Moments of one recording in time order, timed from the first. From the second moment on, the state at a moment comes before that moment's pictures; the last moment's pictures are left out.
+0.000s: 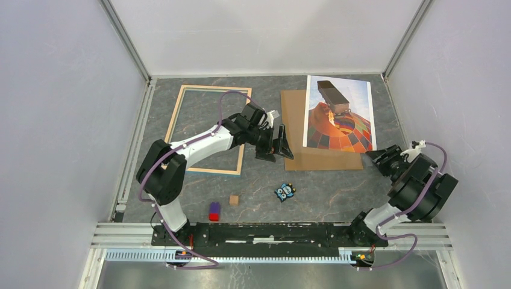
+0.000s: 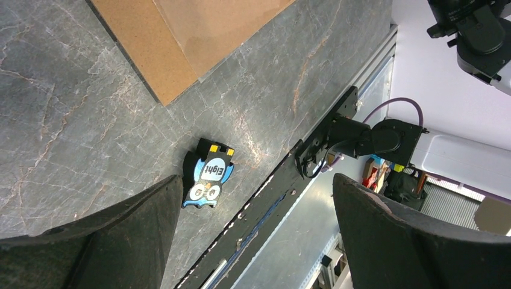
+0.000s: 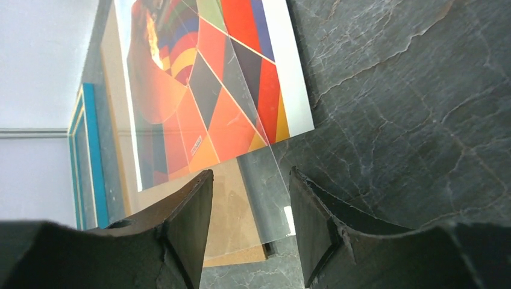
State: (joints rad) left arm -0.70 1.75 1.25 -0.35 0.61 -0.66; right arm -0.78 1.56 0.42 0.41 -0.80 0.38
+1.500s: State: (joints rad) left arm -0.74 2.02 1.32 -0.30 0.47 -0.76; right arm -0.75 1.34 0.26 0.29 -0.86 0.32
